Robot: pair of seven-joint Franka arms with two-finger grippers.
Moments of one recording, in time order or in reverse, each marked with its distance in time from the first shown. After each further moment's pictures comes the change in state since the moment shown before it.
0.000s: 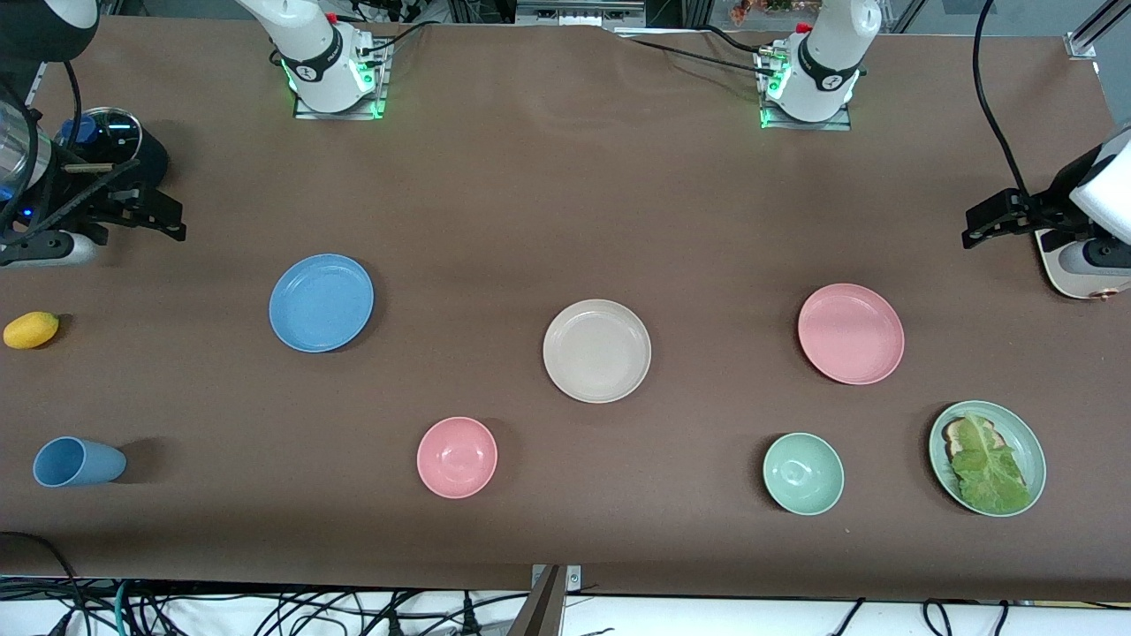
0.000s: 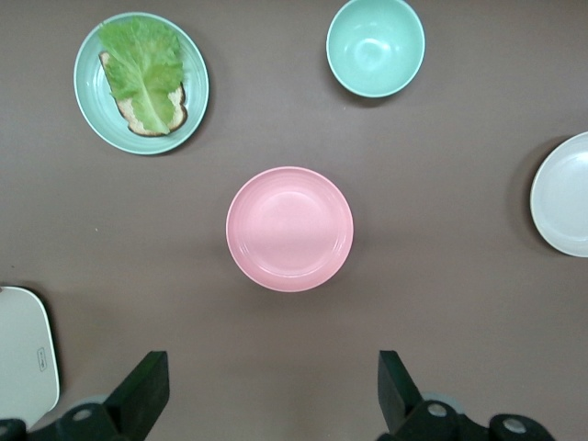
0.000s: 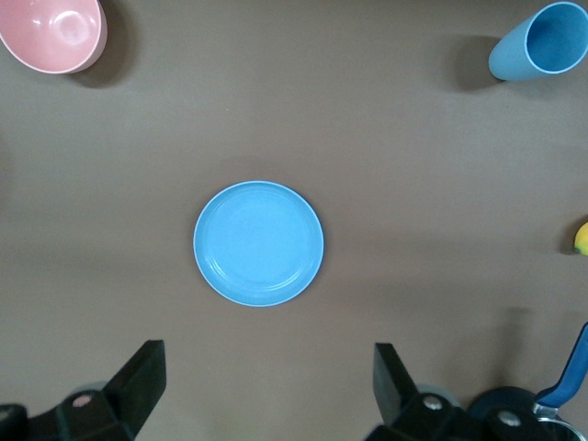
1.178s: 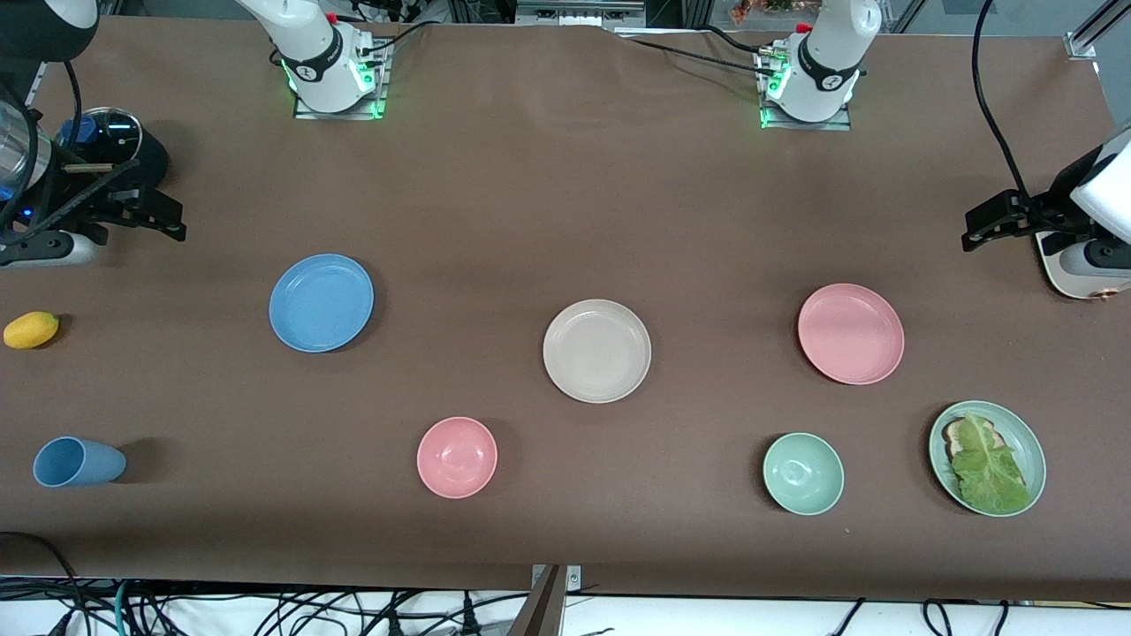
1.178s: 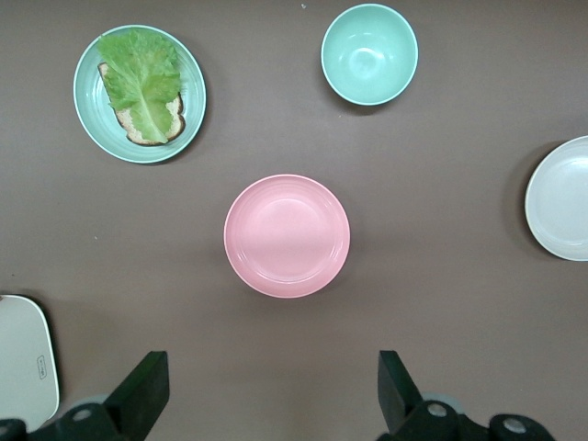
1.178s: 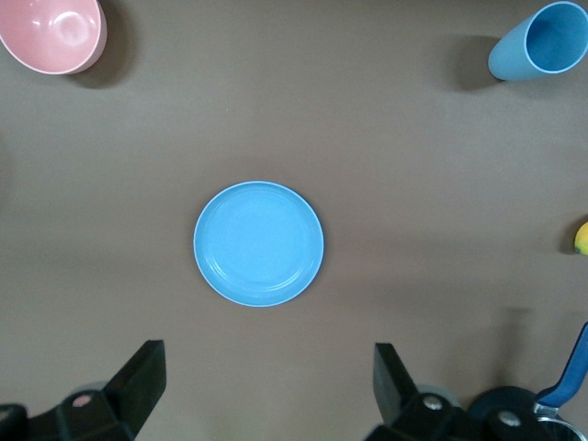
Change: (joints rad) left arm -0.008 0.011 0.000 0.015 0.000 0.000 0.000; right arm 0.000 0.000 0.000 0.000 0.000 0.000 0.002
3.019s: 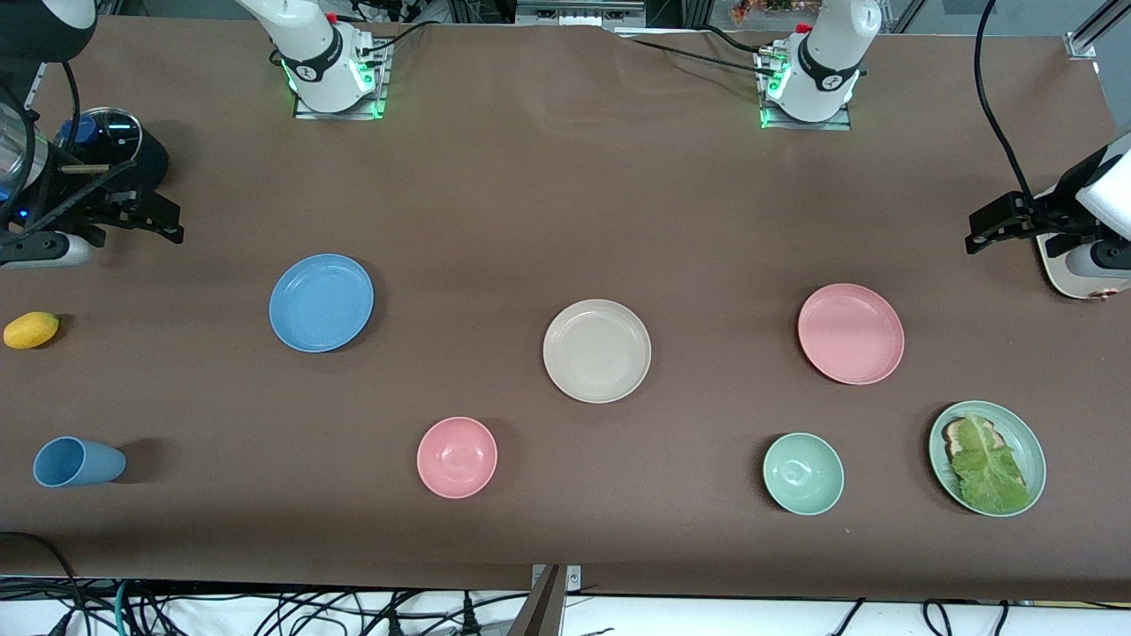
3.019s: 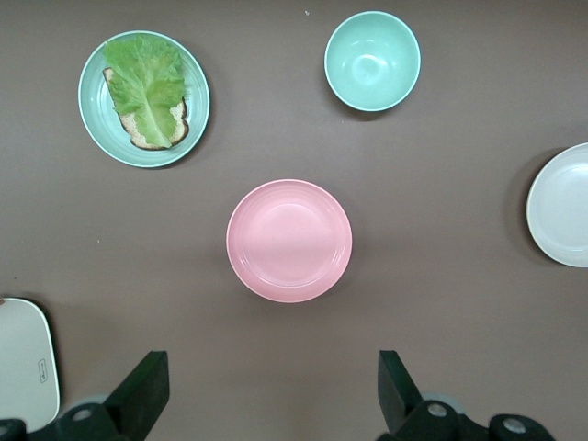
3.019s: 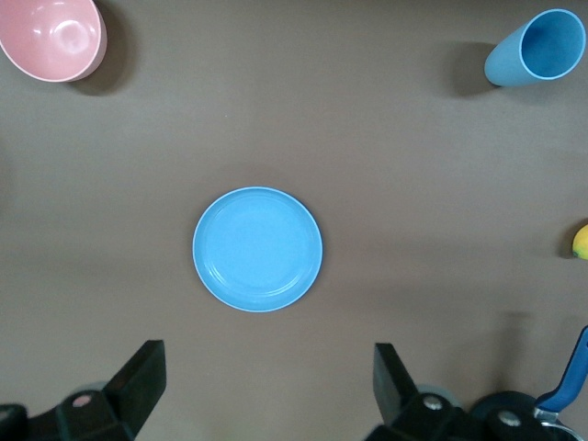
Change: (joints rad) left arm 0.004 0.000 0.003 0.000 0.000 0.012 0.000; right arm -0.001 0.000 -0.002 0.000 0.000 0.013 0.000
